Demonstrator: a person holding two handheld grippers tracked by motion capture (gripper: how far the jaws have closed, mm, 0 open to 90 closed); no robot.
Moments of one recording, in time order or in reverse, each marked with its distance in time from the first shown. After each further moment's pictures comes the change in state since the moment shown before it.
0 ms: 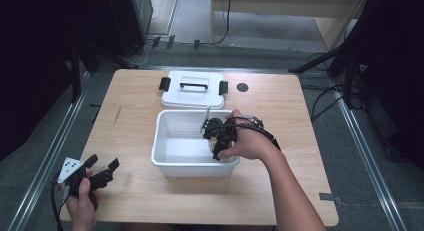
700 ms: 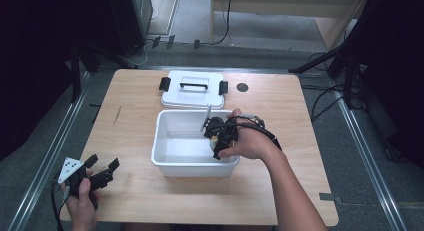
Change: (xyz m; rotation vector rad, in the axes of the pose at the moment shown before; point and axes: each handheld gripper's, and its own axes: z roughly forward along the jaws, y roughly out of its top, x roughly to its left) left arm 0.000 0.000 0.000 -0.001 0.002 0.004; right arm -0.002 -0.001 -0.003 -0.001 0.000 0.016
